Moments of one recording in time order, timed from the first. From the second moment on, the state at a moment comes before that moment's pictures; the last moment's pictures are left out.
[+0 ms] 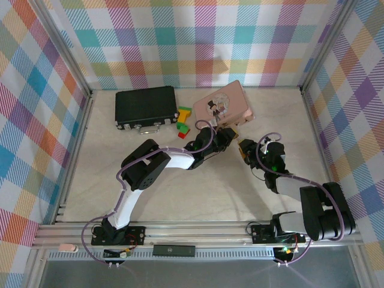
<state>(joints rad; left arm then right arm) -0.83 2.20 1.29 0.76 0.10 -1.46 0.17 1.30 0.32 0.62 -0.42 1.30</state>
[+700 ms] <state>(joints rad) -0.83 2.20 1.29 0.76 0.10 -1.46 0.17 1.27 0.34 0.62 -0.41 1.27</state>
